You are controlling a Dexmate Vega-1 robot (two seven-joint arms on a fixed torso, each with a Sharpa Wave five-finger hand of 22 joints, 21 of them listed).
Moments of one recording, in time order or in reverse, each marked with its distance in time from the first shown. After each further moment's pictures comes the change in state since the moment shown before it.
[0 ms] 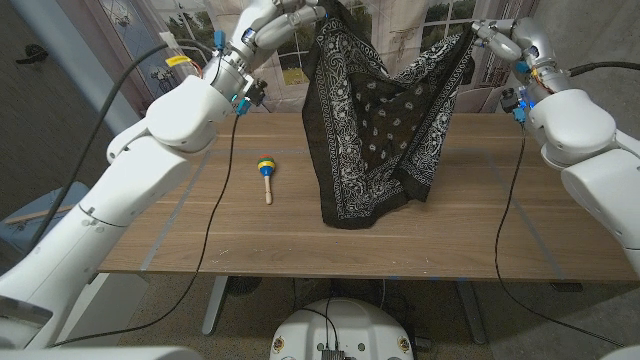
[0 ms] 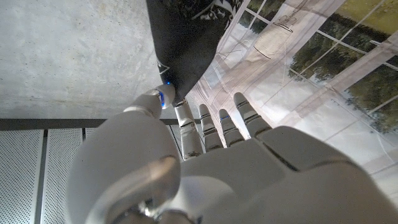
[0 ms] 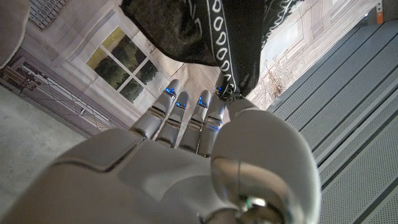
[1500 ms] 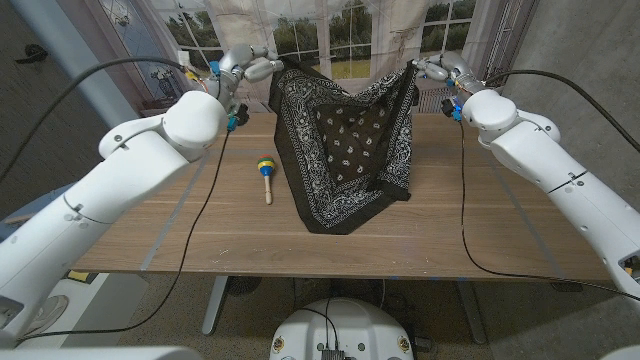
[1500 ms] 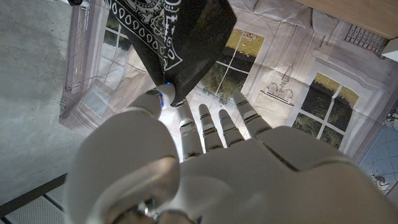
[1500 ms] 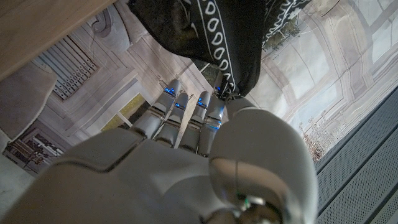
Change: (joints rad) left arm -0.123 0.106 0.153 -0.059 0.140 0.662 0.253; left_hand -0.001 -0.001 0.012 -0.005 0.002 0.000 0.000 0.004 0.000 -0.004 0.004 0.000 0.005 -0.015 0.014 -0.006 -0.003 0.009 -0.009 0.015 0.000; right arm 0.422 -0.007 -0.474 0.432 0.009 0.020 -0.001; right_hand 0.032 0.014 -0.020 -0.003 -0.010 -0.015 -0.001 -0.008 -0.017 -0.011 -0.008 0.004 -0.005 -0.020 0.002 0.000 0.006 -0.021 -0.022 0.000 0.000
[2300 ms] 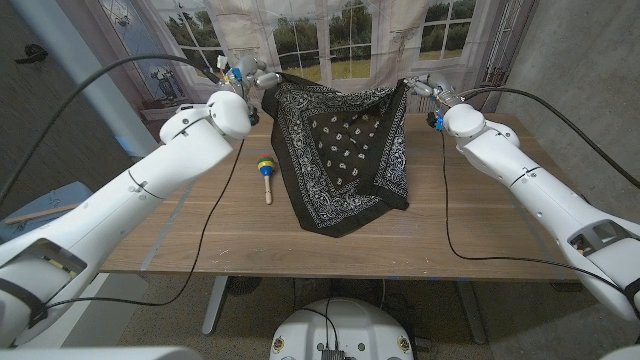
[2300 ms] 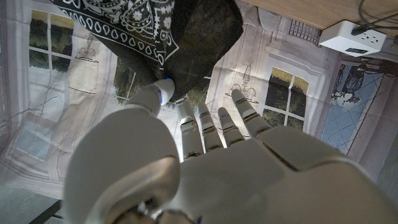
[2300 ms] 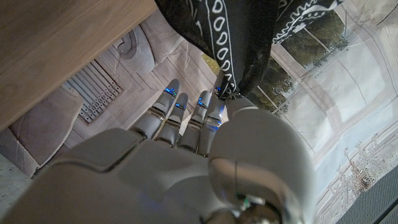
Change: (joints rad) left arm -0.230 -0.116 0.267 0.162 0.191 0.270 0.047; left_hand 0.036 -0.025 -0.010 -0.073 -0.144 0.057 0.048 0.000 0.000 0.066 -0.030 0.009 -0.016 0.060 0.002 0.004 -0.028 0.030 0.025 0.022 -0.007; right arm 0.133 0.137 -0.134 0.351 -0.075 0.111 -0.019; right_hand 0.016 -0.011 -0.018 -0.018 -0.002 -0.005 -0.005 -0.015 -0.025 0.019 0.003 0.015 0.000 0.019 -0.003 0.001 -0.014 0.013 0.013 0.018 0.000
